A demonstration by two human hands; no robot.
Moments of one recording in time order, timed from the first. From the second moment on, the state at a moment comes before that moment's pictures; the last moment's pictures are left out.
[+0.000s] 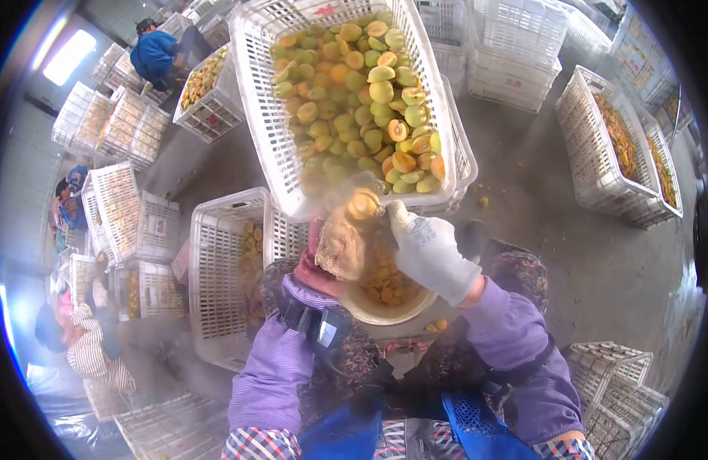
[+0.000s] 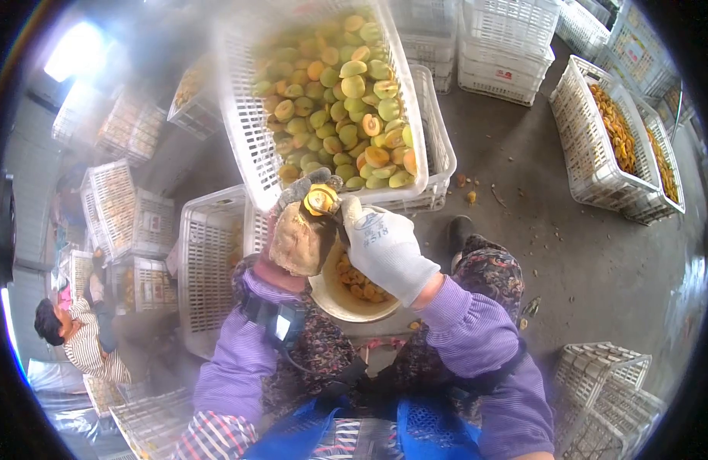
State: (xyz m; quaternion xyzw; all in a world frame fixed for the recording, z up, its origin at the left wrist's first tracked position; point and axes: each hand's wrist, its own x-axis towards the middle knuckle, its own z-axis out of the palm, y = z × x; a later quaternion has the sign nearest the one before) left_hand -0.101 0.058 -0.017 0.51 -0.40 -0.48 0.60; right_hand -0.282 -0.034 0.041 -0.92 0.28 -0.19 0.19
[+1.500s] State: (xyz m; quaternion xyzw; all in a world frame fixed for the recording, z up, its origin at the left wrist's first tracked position) left_hand -0.132 0.022 0.024 0.45 -0.24 -0.51 0.70; right_hand -0.282 -0.039 0.030 -0.82 0.20 -0.10 0.52
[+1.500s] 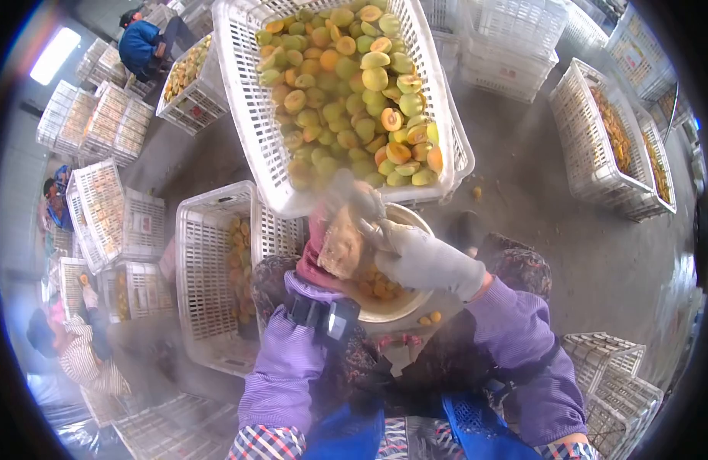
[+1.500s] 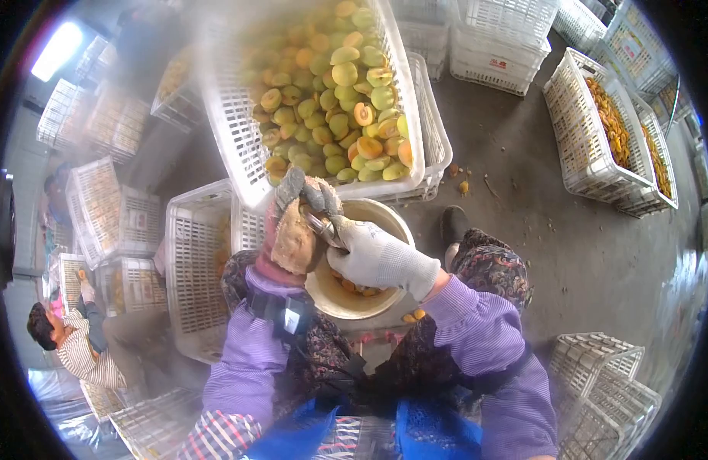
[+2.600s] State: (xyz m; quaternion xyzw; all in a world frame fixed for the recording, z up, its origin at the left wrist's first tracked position) left_hand -0.017 0.002 0.043 0.85 -0.47 -0.21 0.13; right_hand -0.318 -0.040 0.038 -0.96 0.21 -0.08 0.14
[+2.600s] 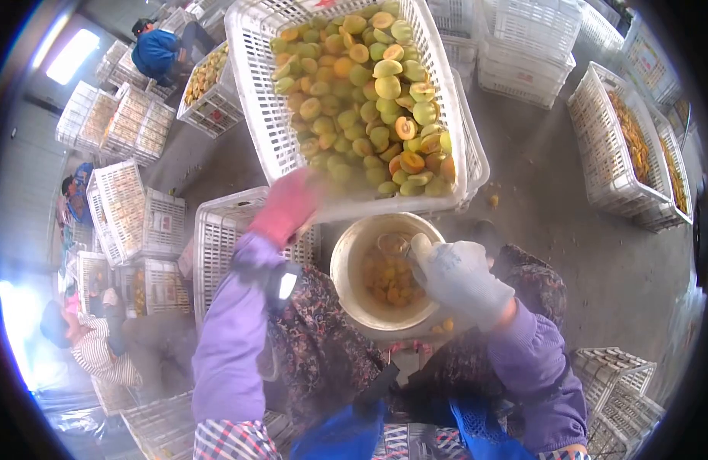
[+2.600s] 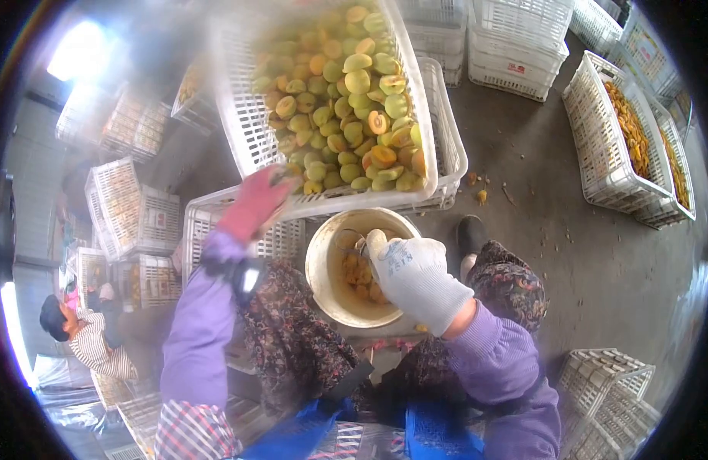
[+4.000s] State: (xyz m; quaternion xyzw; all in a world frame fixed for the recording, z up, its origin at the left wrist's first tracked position) left_hand -0.092 0.005 0.001 0.44 -0.33 -0.56 0.62; right_hand -0.255 -0.074 0.029 -0.89 0.35 -0.19 0.24
